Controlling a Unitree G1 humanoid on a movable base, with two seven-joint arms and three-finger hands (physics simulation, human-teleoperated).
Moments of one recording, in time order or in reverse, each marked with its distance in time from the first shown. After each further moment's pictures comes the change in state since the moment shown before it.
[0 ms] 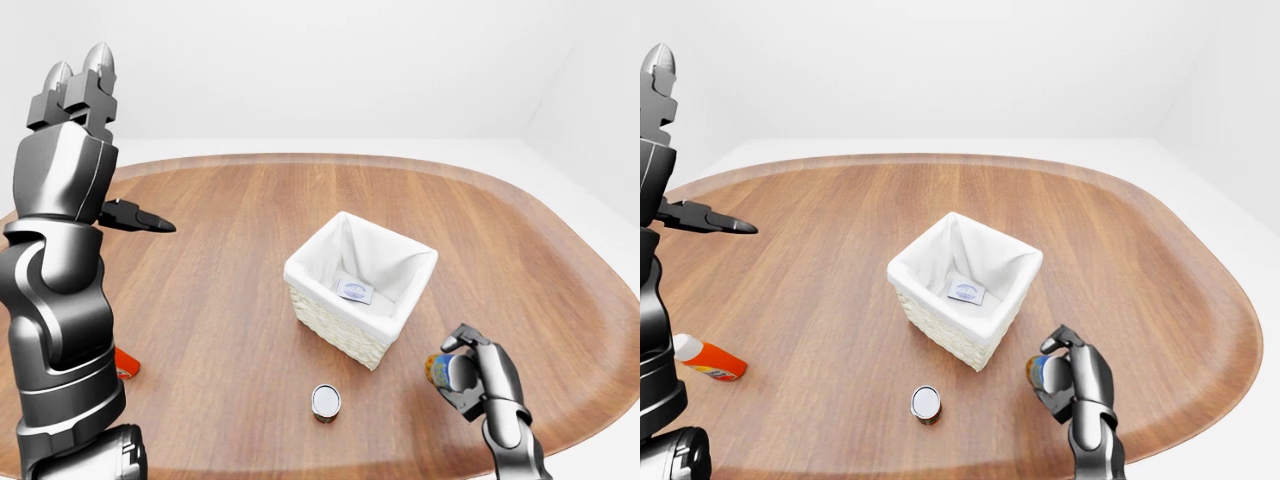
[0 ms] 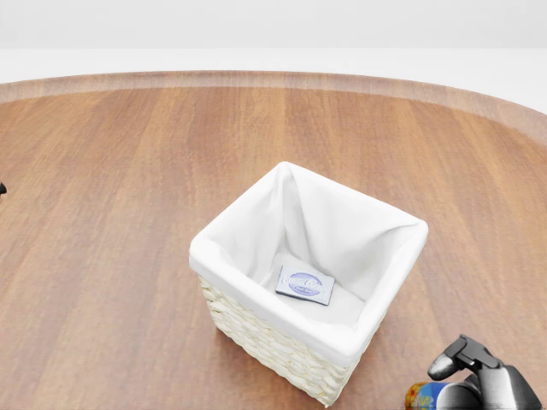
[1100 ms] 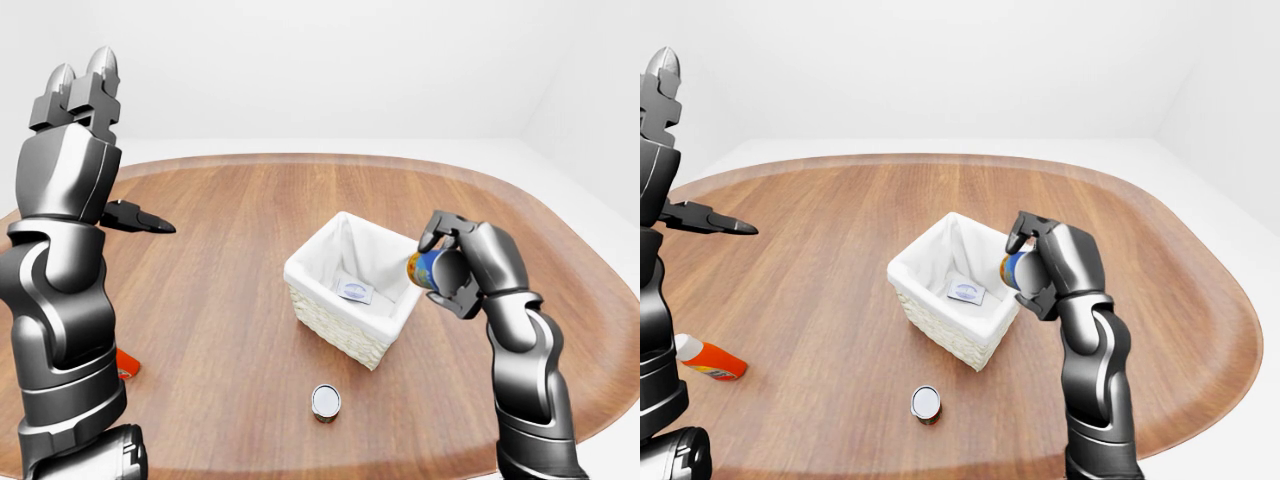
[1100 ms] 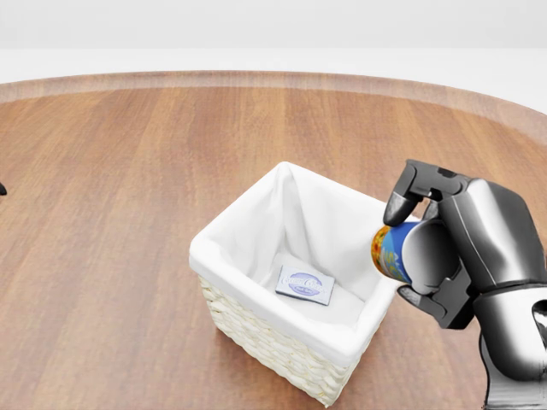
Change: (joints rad) left arm 0.001 -0.003 -0.006 0.003 0.025 0.000 -0.002; right arm -0.394 -0.059 0.061 -0.547 -0.201 0.175 0.433
